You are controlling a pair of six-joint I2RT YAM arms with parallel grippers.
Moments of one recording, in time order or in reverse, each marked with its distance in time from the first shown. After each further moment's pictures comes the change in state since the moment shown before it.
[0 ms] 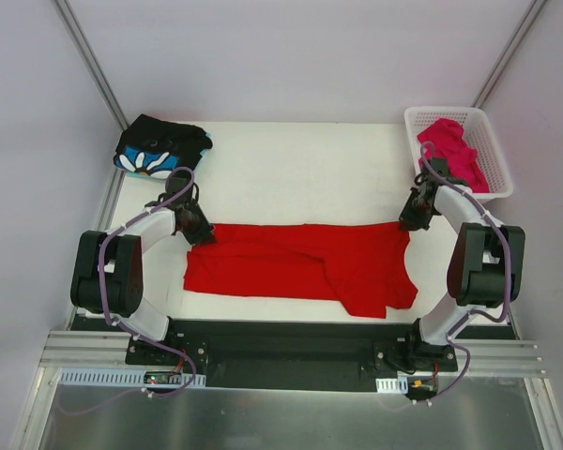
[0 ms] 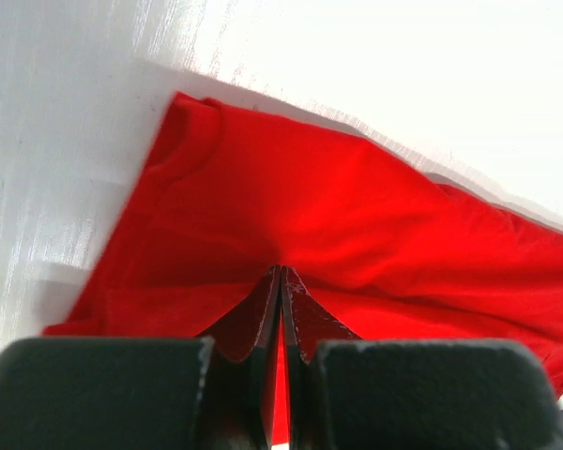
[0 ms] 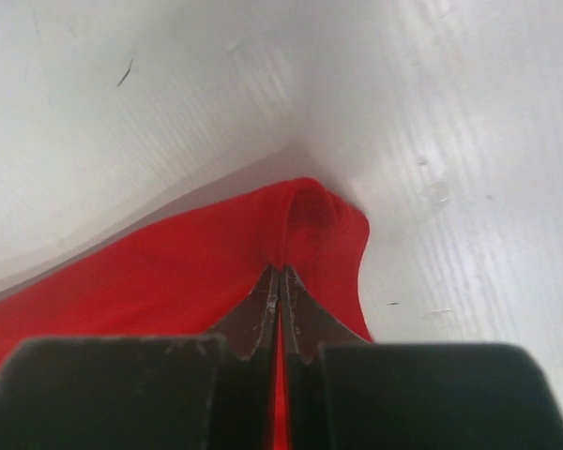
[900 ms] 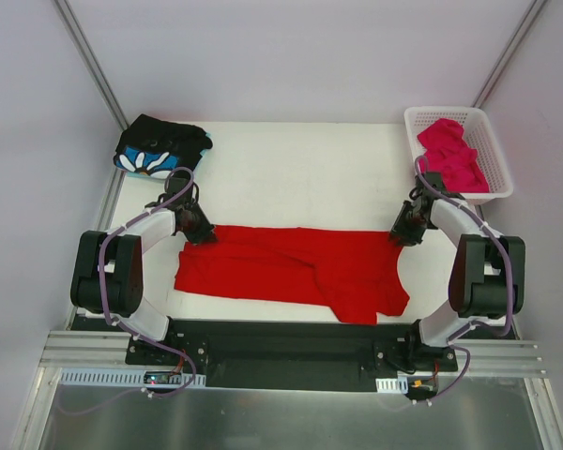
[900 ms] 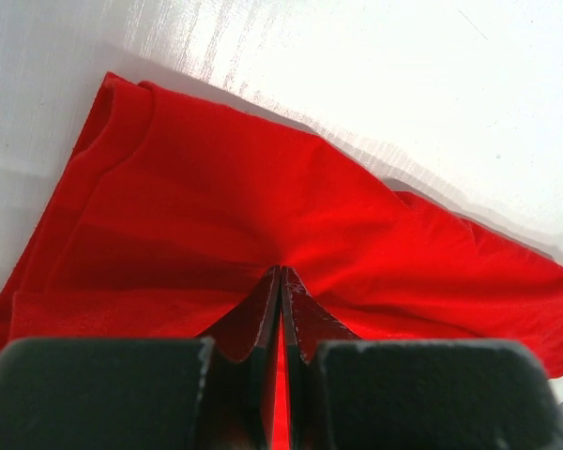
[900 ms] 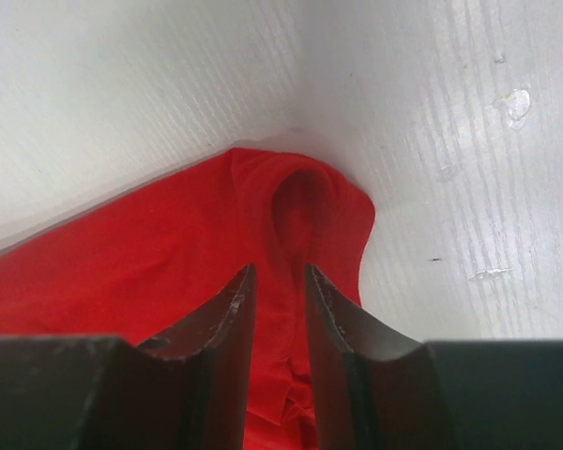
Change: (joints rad) left arm 0.000 0.000 -0.007 0.024 0.008 -0.029; right arm 0.024 -0.093 -0.144 0.027 -0.057 0.035
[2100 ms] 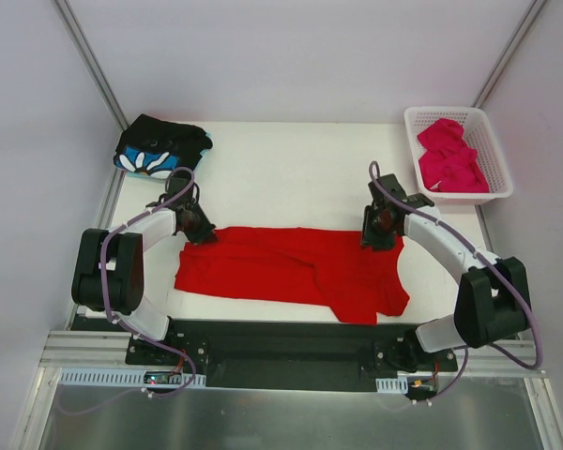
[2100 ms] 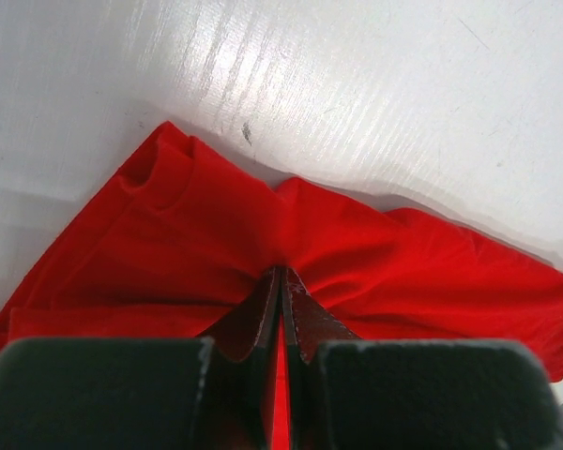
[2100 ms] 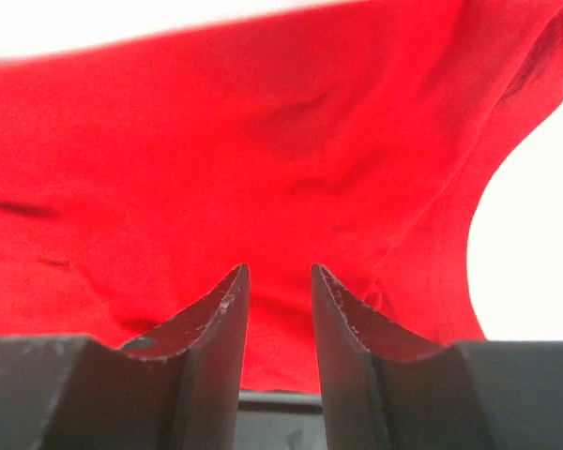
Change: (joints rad) left arm 0.000 0.017 0.000 0.019 0.000 -0.004; right arm 0.404 -0.176 0.013 -0.160 0.130 0.018
